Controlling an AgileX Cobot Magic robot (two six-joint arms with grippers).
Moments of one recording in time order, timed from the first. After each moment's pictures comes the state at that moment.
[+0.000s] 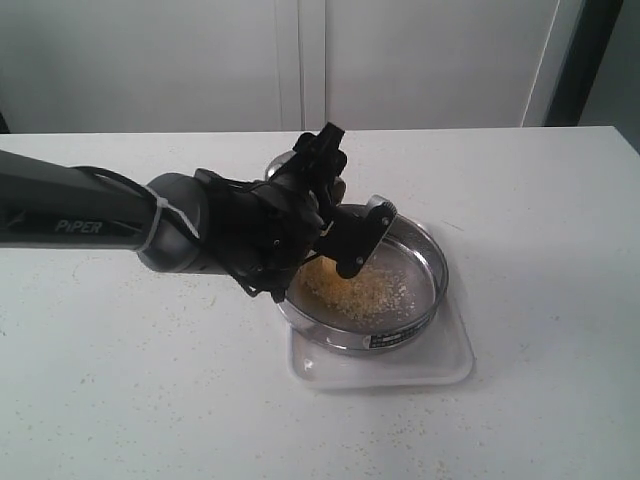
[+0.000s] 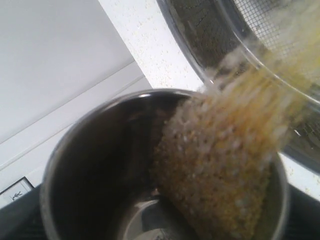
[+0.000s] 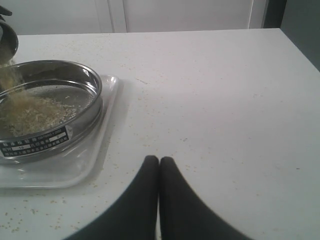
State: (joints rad) left arm -0.89 2.02 -1.33 1.65 0.64 -0.03; right arm 0.11 0.01 0.00 -0.01 0.36 0.11
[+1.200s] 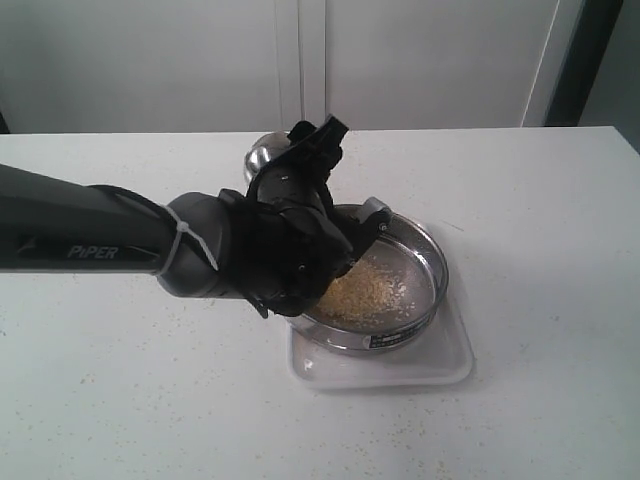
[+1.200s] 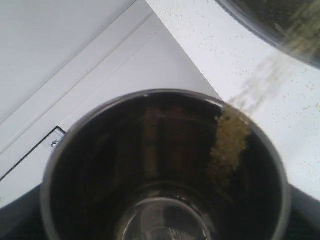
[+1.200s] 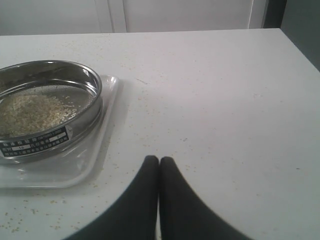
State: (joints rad) left arm -0.97 2.02 -1.33 1.65 0.94 0.08; right arm 0.11 0.01 0.00 -0.01 0.36 0.11
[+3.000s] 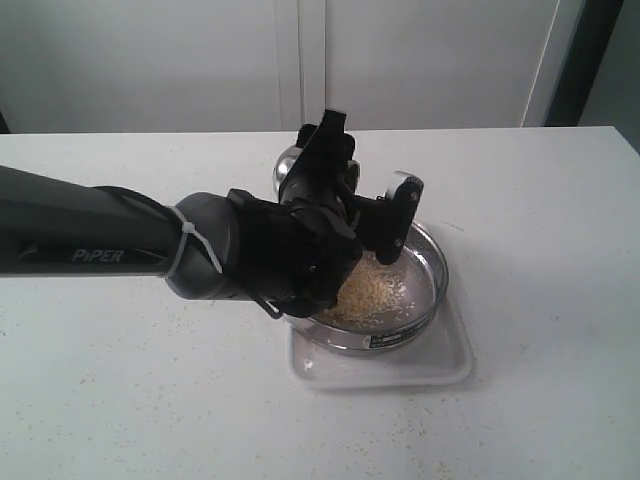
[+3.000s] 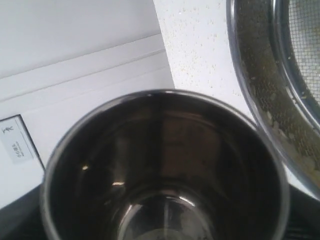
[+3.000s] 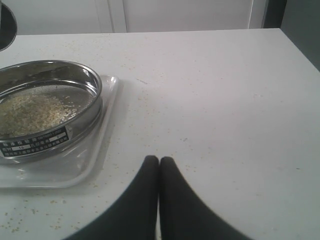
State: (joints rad) left arm -0.98 2.02 -1.35 1.64 0.82 -0.33; right arm 0.11 0.01 0.00 -0.01 0.36 0.11
